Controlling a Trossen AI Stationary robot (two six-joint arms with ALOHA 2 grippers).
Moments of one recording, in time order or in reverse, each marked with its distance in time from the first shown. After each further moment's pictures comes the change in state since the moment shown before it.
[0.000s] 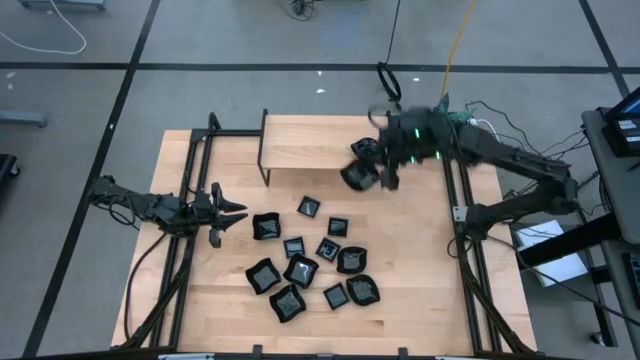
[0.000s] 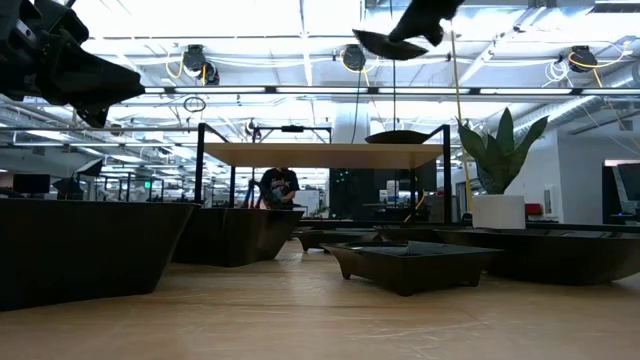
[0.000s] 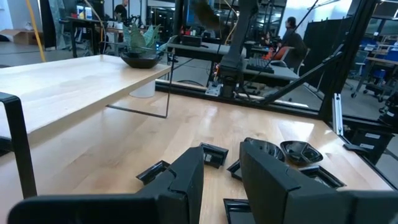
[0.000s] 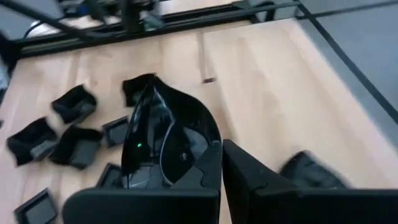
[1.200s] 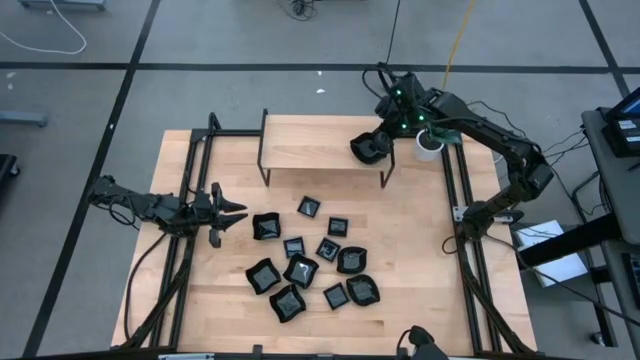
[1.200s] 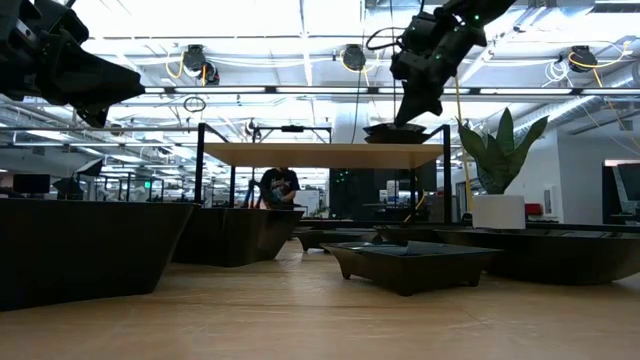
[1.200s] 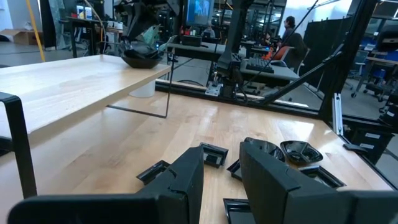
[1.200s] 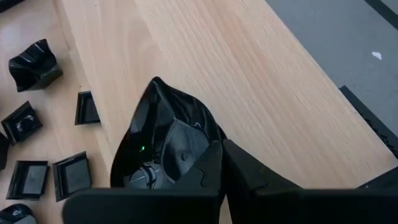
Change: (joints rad) left arm 0.000 0.000 0.000 0.000 0.000 0.000; right arm -0.405 0.247 -0.003 -0.041 -0.156 -0.093
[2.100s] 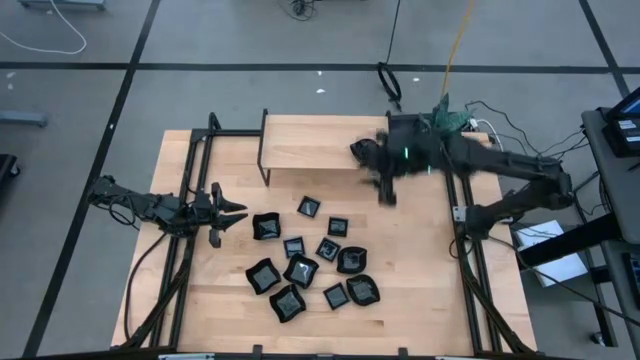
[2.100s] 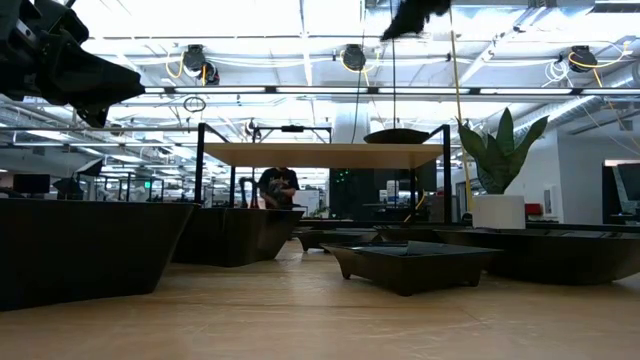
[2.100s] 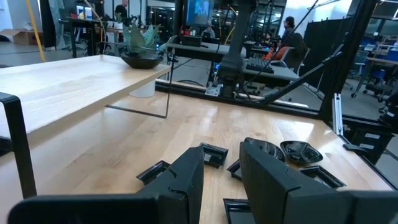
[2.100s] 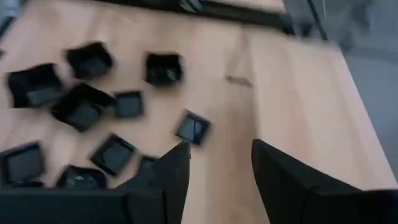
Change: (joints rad) left arm 0.000 0.000 0.000 0.000 0.000 0.000; right arm 0.646 -0.216 -0.006 0.055 0.298 -0.092
